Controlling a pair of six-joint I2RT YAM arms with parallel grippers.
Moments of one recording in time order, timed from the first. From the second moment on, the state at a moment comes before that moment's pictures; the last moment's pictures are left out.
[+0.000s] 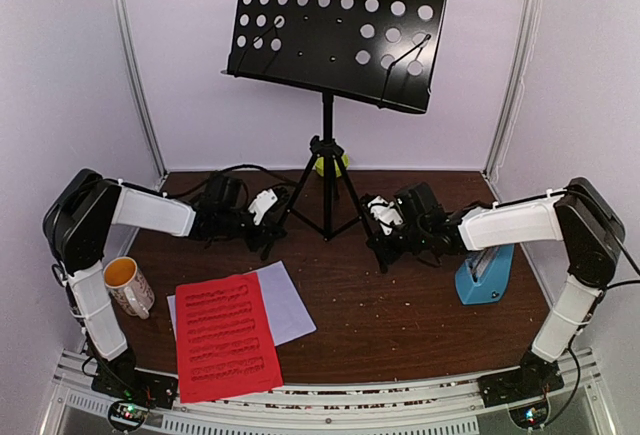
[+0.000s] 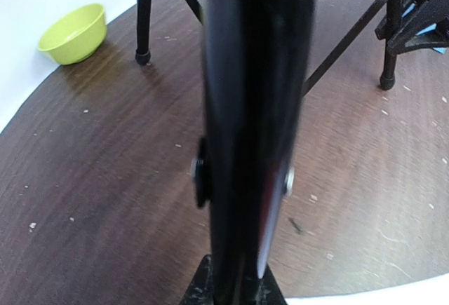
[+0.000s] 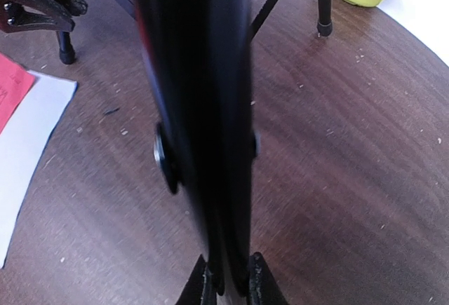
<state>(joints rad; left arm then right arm) -0.51 1.86 1.03 0.16 0.42 0.35 0.67 1.71 0.97 0.03 -0.03 -0.05</state>
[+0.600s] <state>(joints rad) -0.57 1.90 1.11 0.15 0.30 0.26 0.62 1.78 1.09 -0.06 0.01 -0.11</state>
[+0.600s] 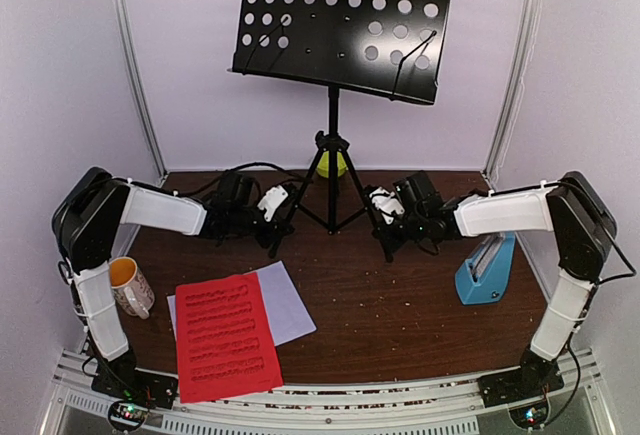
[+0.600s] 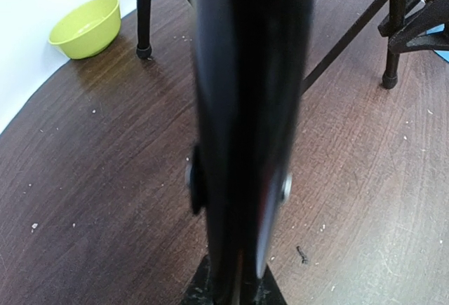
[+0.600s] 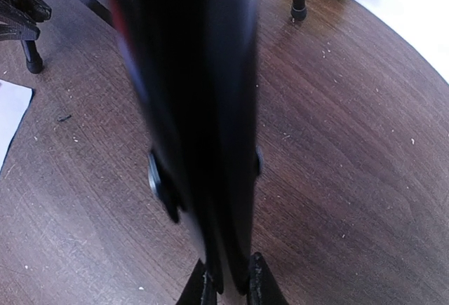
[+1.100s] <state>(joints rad) -0.59 1.88 1.06 0.08 0.23 0.13 0.58 1.65 0.96 -0.12 0.08 -0.02</state>
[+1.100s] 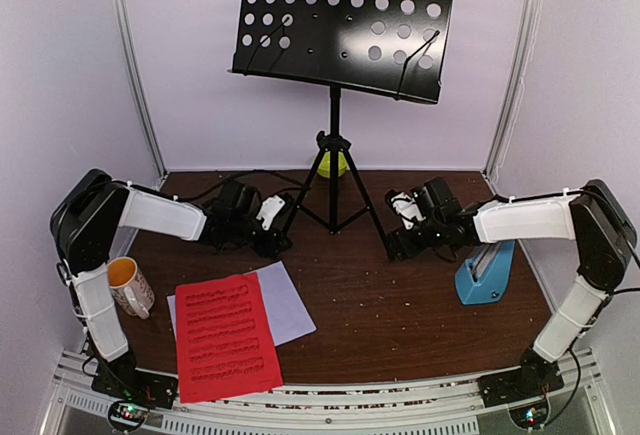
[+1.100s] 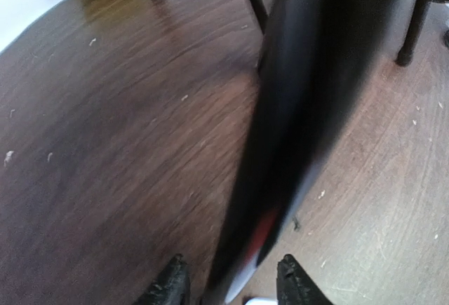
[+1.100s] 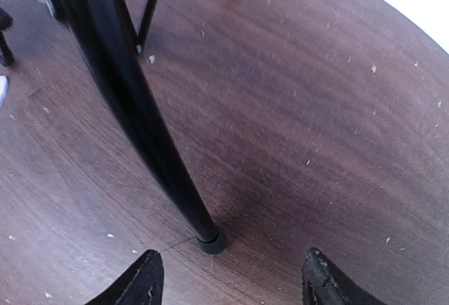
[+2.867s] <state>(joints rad) -0.58 1.06 0.38 -0.33 0.08 -0.68 1.04 1.89 1.22 -0.29 -0.54 0.70</state>
